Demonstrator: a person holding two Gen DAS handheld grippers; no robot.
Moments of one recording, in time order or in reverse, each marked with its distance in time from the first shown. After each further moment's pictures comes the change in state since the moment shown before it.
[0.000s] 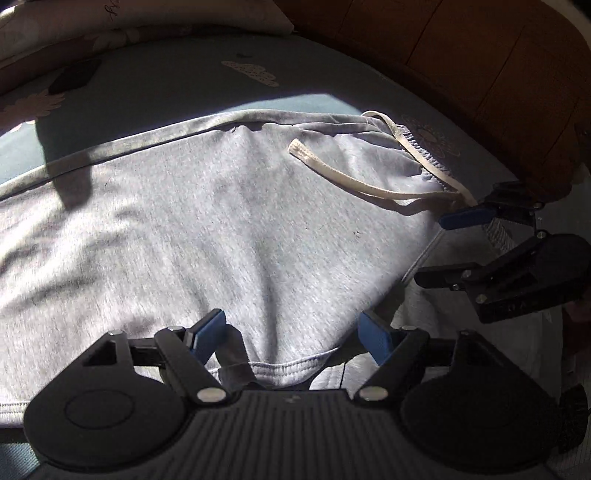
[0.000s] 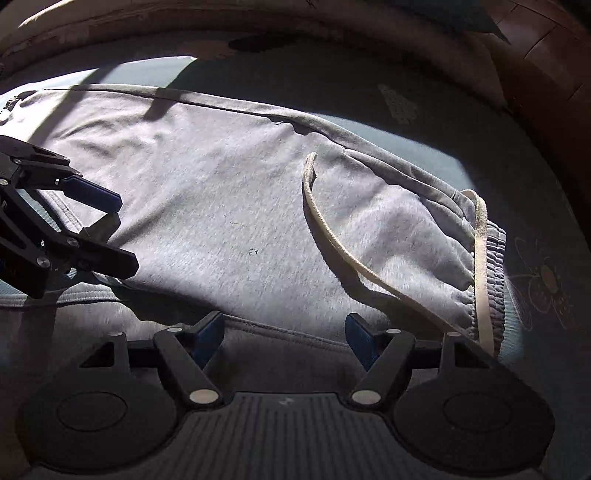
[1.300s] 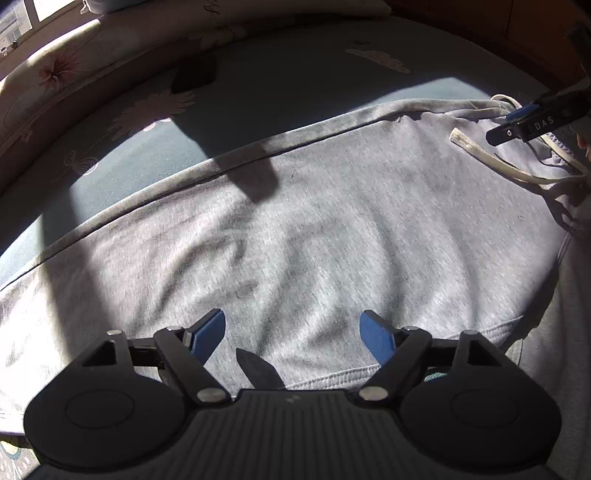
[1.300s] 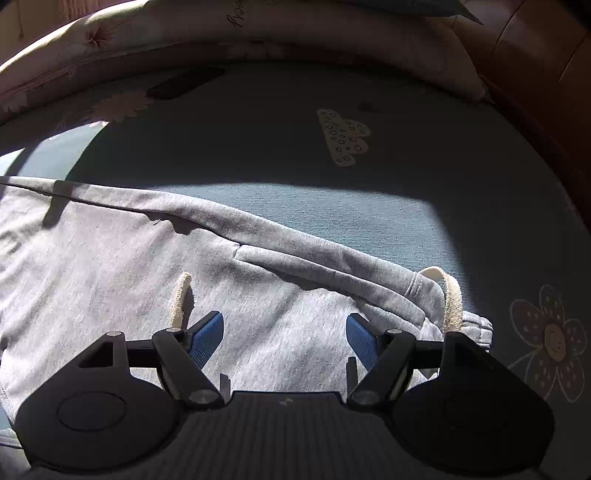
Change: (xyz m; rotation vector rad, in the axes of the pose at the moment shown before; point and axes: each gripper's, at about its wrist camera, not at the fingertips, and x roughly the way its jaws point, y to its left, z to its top) left arm -0.022 0.066 0.012 -0.024 0.032 0.364; right arm 0.081 -0.078 0.095 0.118 -0.036 -0.002
